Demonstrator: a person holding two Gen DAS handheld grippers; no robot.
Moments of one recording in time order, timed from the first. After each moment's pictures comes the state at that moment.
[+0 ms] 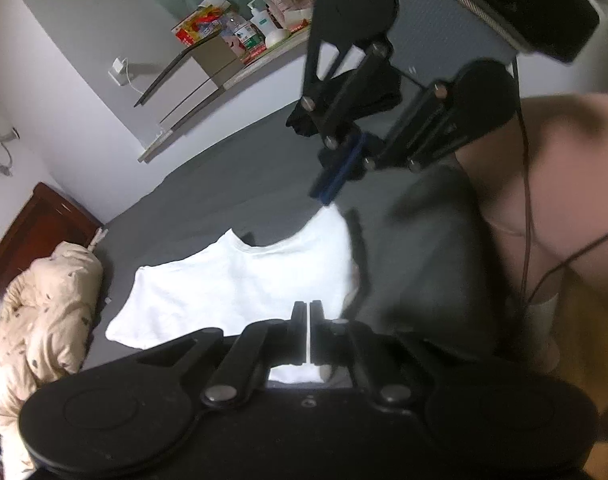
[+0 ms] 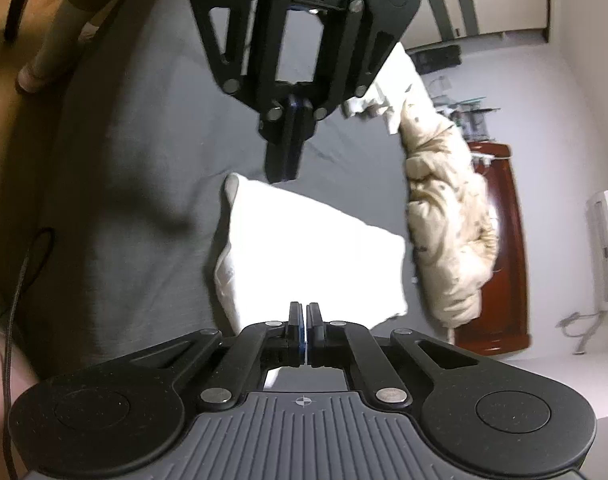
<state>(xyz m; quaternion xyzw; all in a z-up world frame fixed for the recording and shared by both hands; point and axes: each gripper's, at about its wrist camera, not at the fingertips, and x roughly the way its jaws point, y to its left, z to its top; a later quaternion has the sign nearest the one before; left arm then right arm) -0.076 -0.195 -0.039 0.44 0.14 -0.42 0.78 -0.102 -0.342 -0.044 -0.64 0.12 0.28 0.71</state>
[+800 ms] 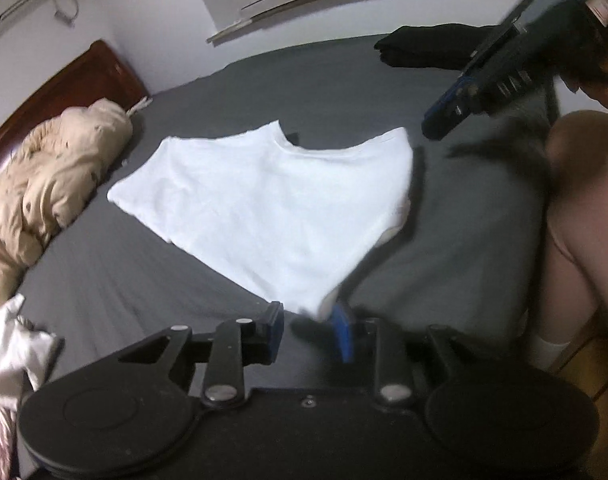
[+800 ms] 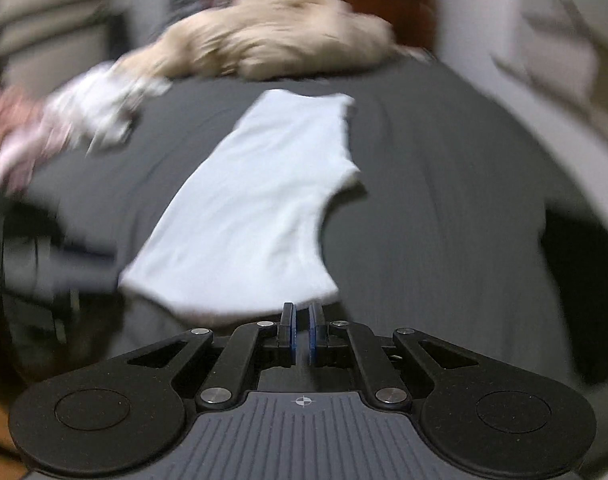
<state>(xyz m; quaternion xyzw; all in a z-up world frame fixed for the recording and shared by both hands) -0.033 -0.198 -0.073 0.32 0.29 -0.31 0.85 -0.039 -0.425 -0.014 0.03 0.38 0.11 0.92</state>
